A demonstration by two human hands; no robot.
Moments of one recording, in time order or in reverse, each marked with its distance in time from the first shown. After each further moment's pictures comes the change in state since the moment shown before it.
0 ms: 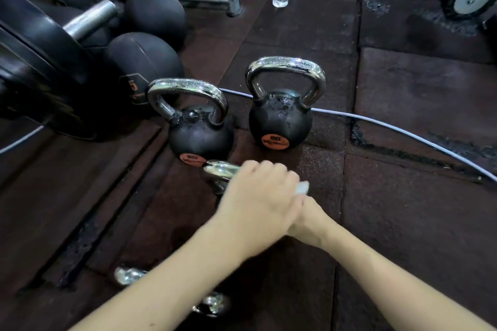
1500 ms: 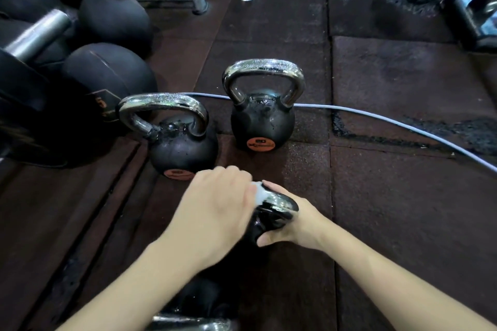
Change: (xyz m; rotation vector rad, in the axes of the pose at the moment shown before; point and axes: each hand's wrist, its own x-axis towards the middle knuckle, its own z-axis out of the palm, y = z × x) left_hand -0.013 -0.052 -0.008 -0.192 0.066 0.010; right_hand -0.003 -0.002 0.000 0.123 0.013 -0.033
